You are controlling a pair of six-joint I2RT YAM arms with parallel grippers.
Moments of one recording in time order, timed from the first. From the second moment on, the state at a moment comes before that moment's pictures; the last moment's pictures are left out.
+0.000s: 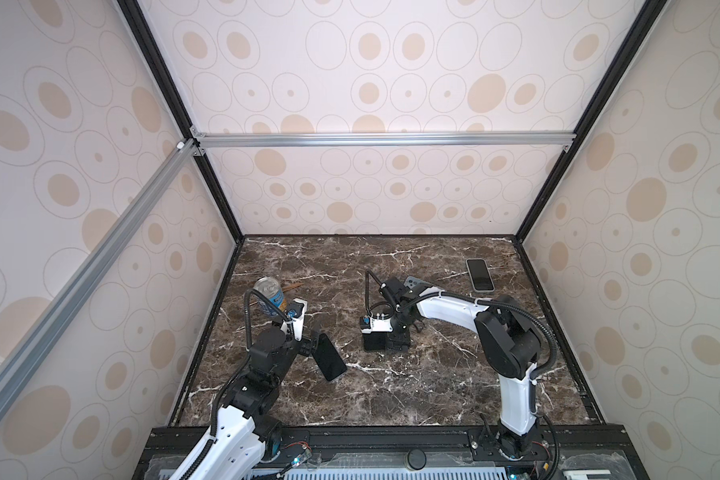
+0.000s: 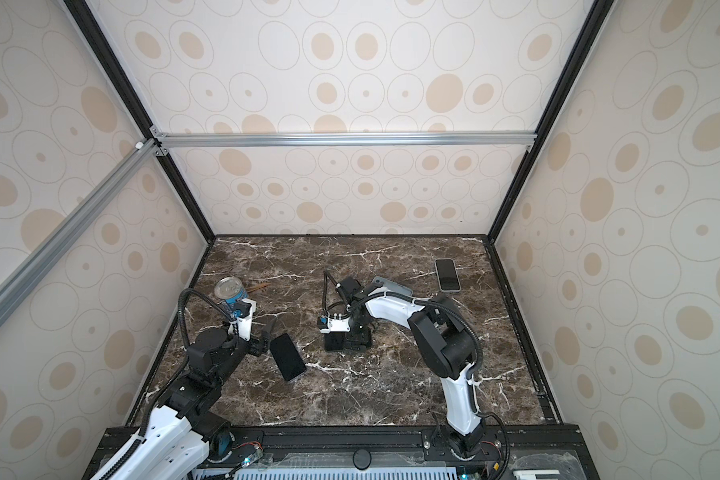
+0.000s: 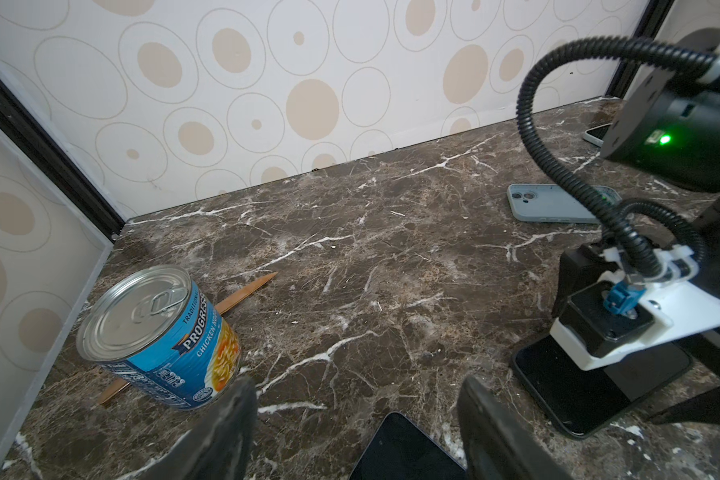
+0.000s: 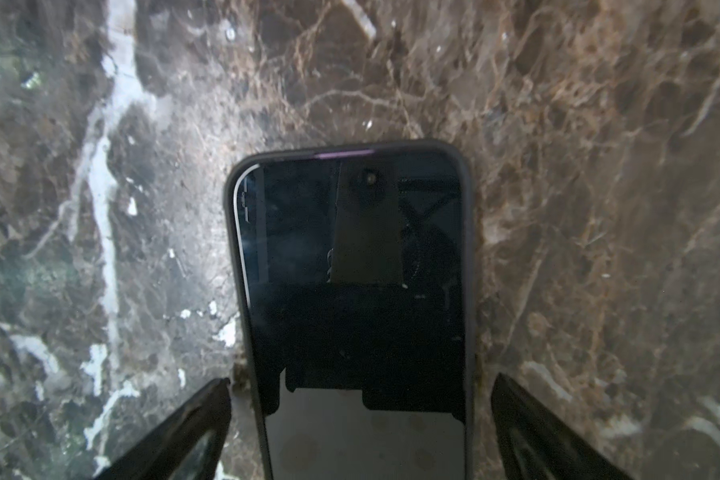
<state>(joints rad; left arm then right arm) -0.38 0.57 0.34 -0.07 -0.14 0.07 0.71 2.01 1.39 -0.75 -0.22 -0.87</state>
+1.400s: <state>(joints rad) -0.38 0.55 0.34 -0.06 -0.23 0.08 0.62 2.69 2.55 -1.00 0.07 0.08</state>
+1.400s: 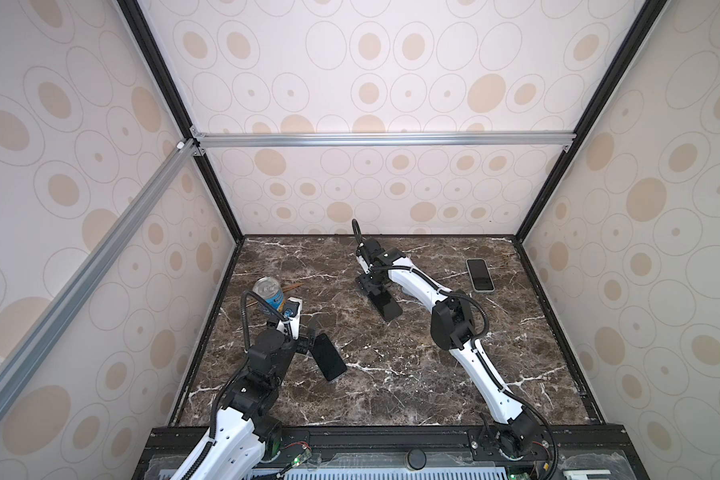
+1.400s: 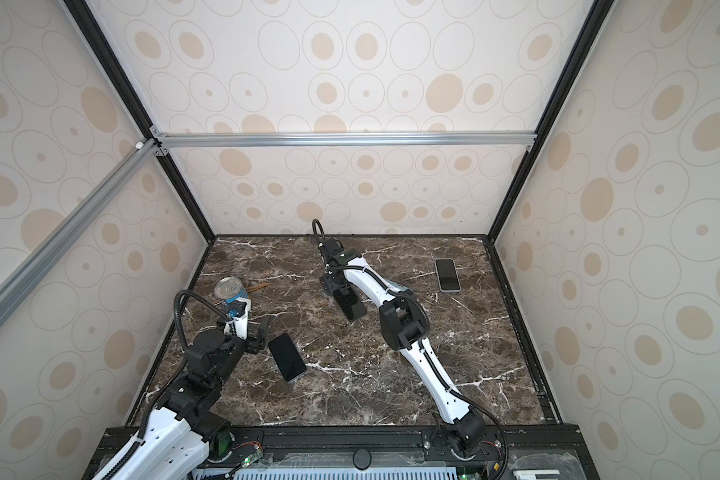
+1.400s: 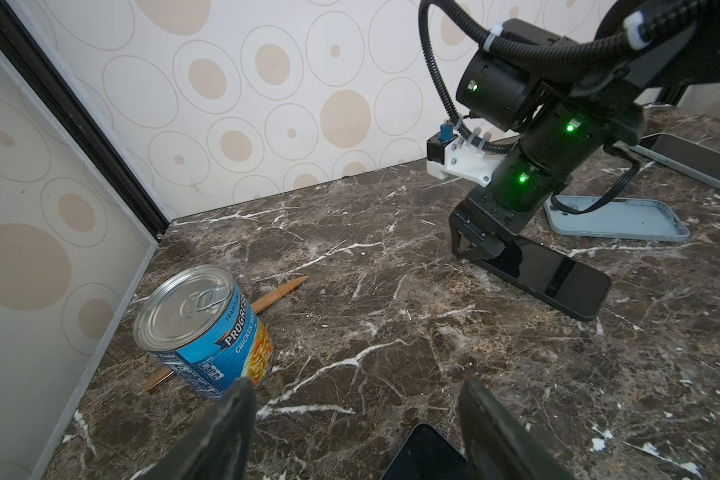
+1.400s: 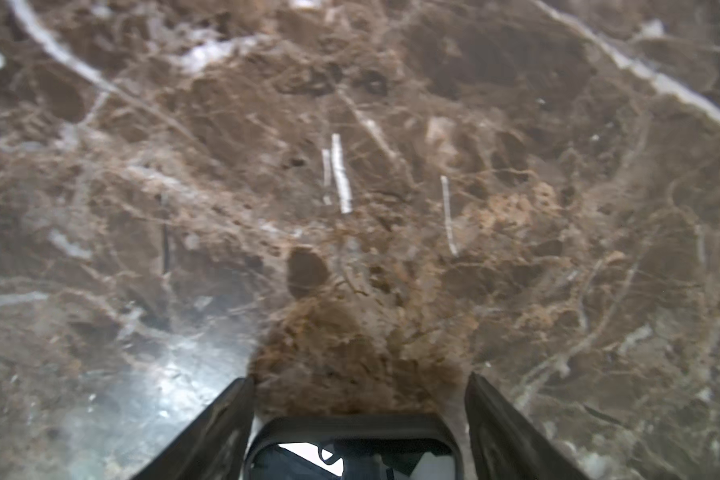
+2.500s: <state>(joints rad) -0.38 0.57 0.34 -0.06 -0.23 0.08 0.65 2.37 2.01 -1.13 0.05 0.11</state>
